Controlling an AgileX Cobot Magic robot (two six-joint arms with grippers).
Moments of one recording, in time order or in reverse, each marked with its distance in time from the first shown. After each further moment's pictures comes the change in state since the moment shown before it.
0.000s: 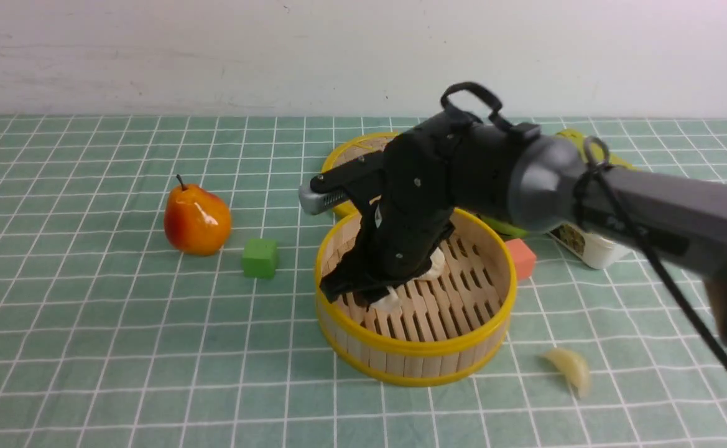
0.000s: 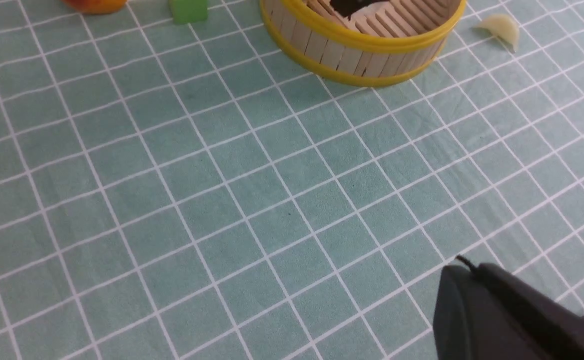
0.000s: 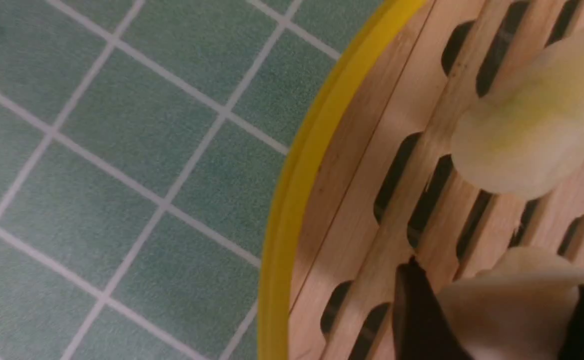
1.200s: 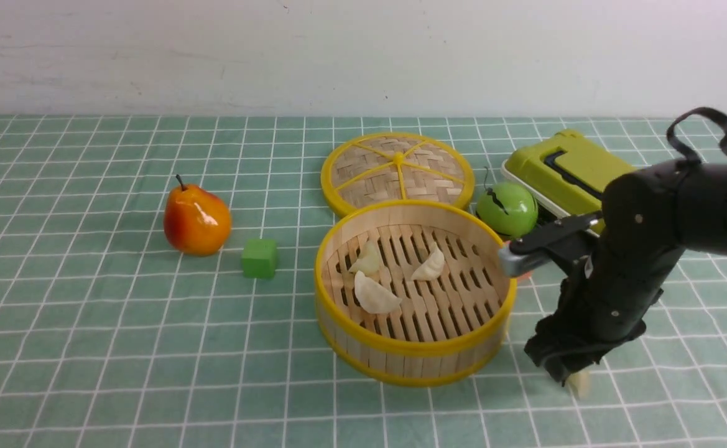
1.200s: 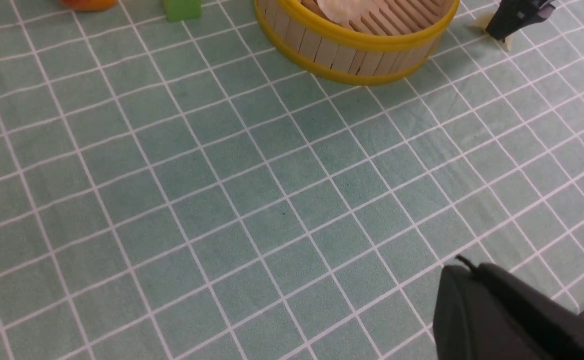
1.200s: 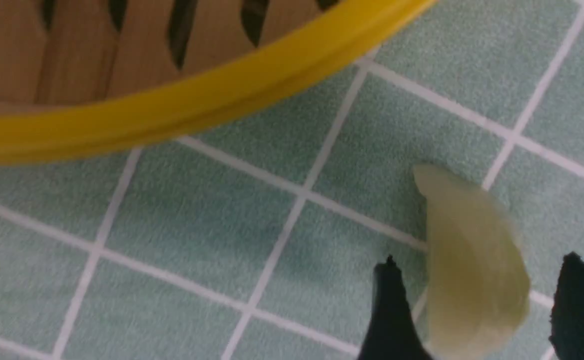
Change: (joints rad) right arm -0.324 -0.305 0.607 0.000 -0.074 -0.203; left arm 0.000 0.000 0.000 -0.005 -0.006 0.000
